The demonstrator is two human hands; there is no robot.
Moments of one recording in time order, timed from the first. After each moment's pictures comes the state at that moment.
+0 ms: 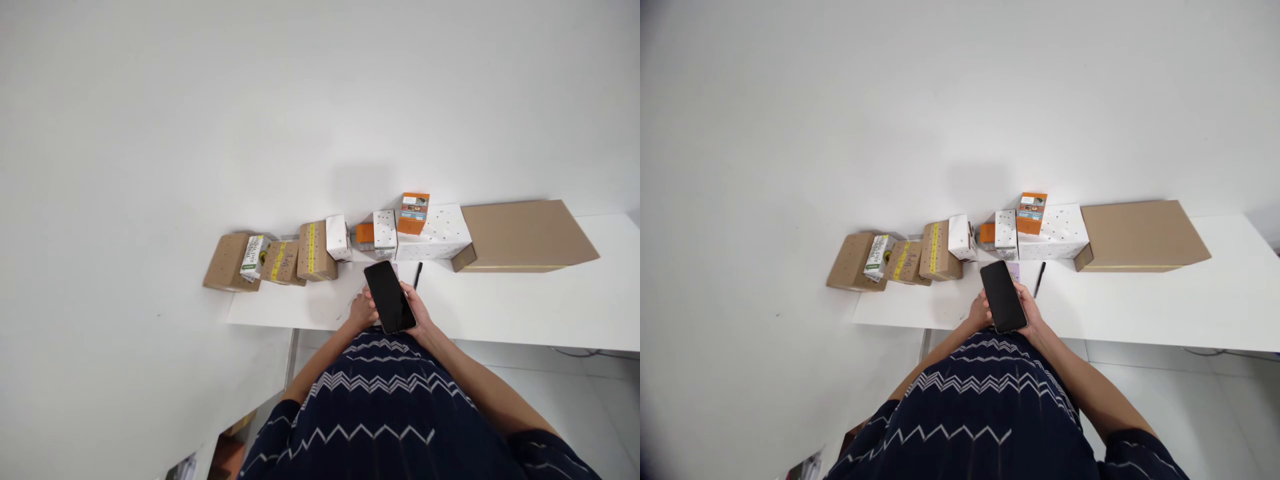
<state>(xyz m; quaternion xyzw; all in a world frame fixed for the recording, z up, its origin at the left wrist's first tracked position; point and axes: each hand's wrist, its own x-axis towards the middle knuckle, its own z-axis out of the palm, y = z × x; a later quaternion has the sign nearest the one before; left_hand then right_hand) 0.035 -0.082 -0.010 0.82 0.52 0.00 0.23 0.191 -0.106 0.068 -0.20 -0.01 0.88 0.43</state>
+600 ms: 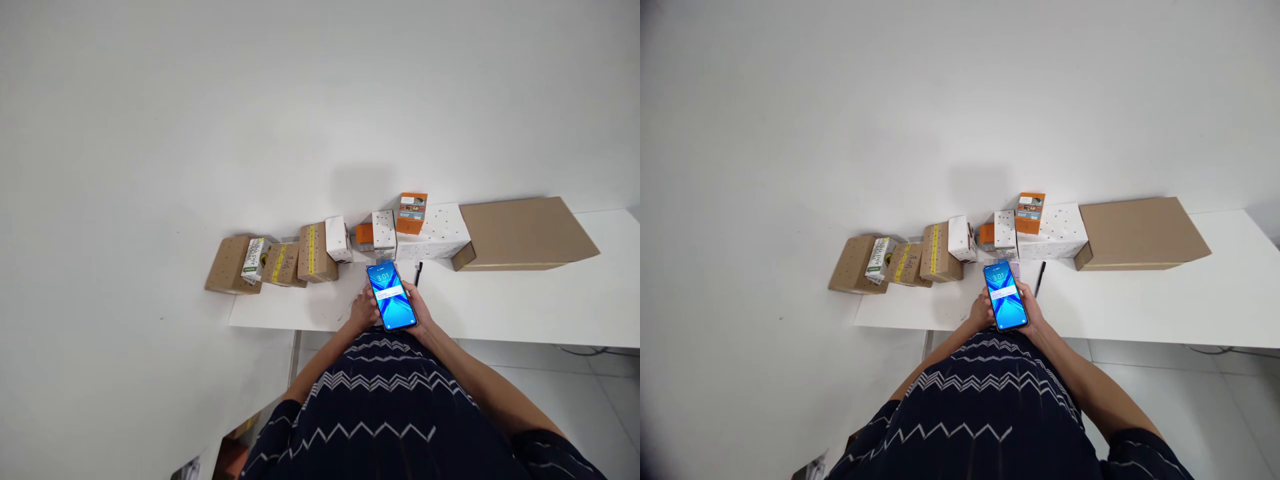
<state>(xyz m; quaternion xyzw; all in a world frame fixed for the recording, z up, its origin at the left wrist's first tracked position) 0.030 -0.084 -0.025 0.83 0.52 -0.02 0.20 0.192 -0.107 0.060 -0.21 -0.04 0.88 0.43</state>
